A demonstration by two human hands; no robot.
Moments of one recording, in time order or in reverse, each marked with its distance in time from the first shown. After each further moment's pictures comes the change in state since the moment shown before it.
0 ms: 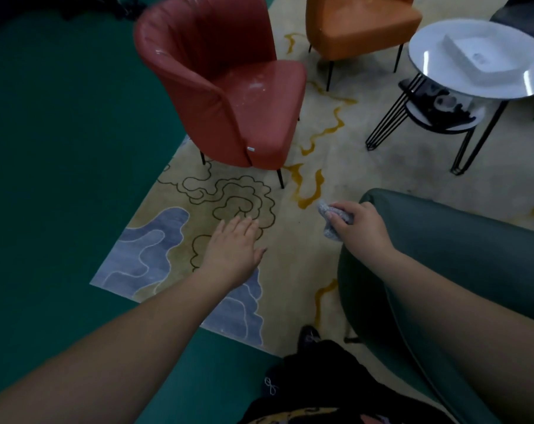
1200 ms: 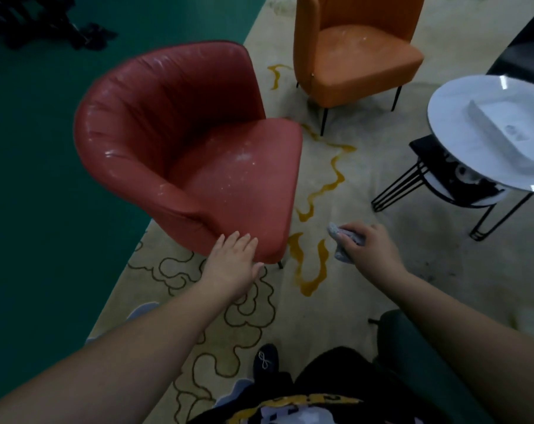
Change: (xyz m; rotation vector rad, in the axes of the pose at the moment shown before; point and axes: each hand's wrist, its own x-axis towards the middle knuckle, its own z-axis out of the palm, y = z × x) left_hand 0.471 -0.137 -0.097 0.011 -0.070 0.100; right_hand 0.465 -0.055 -0.010 -0.055 0.057 0.146
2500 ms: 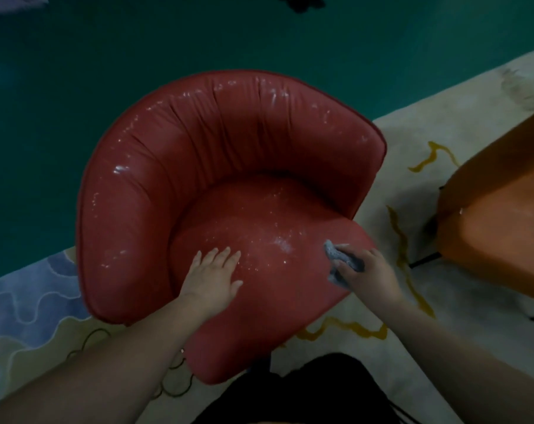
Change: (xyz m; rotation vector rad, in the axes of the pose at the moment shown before) left_hand 0.334 -0.102 -0.059 -0.407 -0.047 -0.788; right_hand 0.554 -0.160 0.054 -0.234 -0.543 -0.591
